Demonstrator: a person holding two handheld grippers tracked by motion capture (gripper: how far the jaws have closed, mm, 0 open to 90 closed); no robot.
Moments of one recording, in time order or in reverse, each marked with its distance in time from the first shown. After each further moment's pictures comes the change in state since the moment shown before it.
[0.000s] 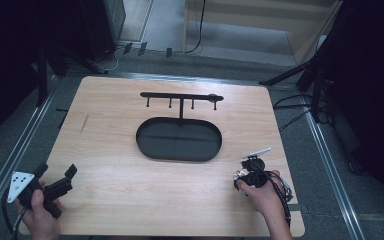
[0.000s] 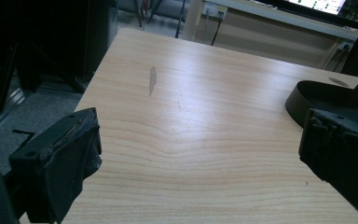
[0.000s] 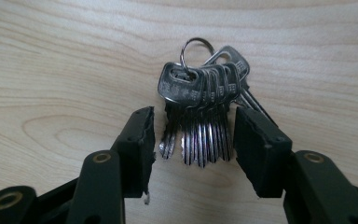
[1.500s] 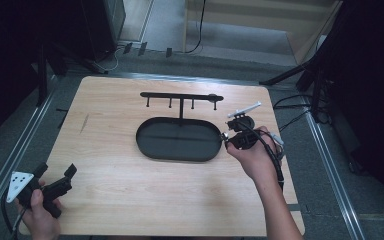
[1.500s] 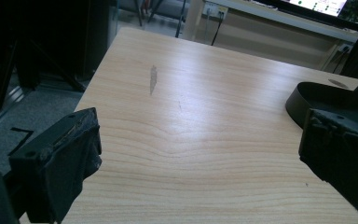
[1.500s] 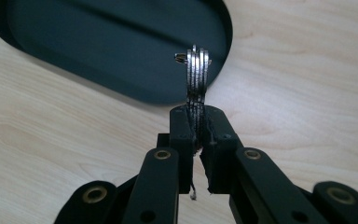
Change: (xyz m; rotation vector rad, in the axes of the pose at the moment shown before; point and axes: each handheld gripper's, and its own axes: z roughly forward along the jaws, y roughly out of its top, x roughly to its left) left arm 0.001 0.000 0.000 0.003 0.000 -0.009; right arm 0.058 0.082 -0.103 -0.166 0.027 -0.163
